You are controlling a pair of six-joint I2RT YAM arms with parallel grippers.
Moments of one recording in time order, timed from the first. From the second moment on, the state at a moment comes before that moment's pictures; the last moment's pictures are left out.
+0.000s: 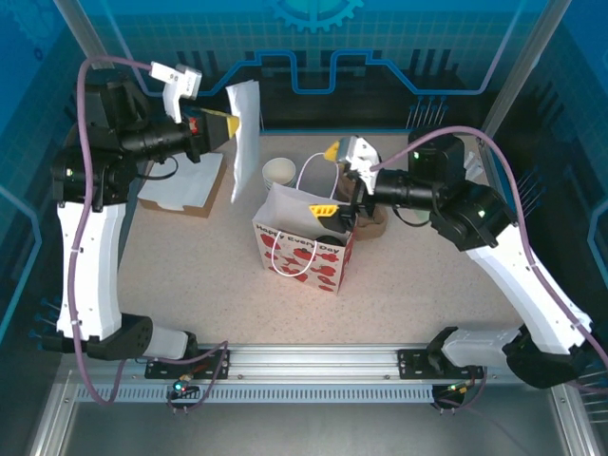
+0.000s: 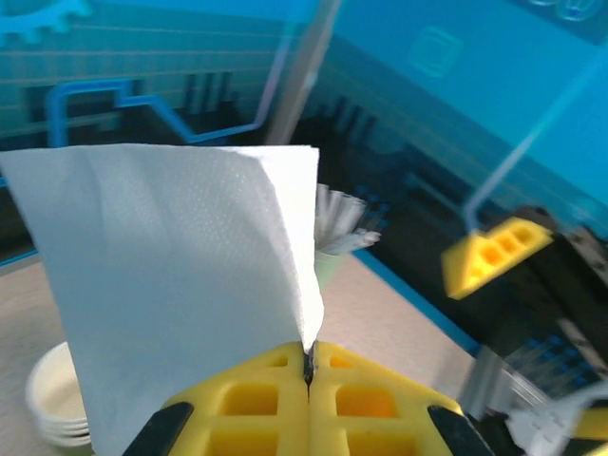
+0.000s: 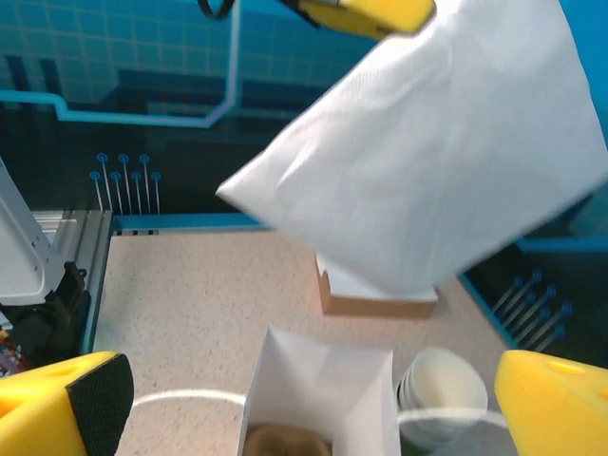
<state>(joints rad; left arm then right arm) -0.10 1.40 2.10 -1.02 0.84 -0.14 0.71 1.26 1.69 -0.69 -0.50 -0.37</state>
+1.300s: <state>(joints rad) -0.32 1.43 2.13 -0.99 1.03 -0.13 0.73 1.49 1.84 -0.68 -0.59 -0.32</state>
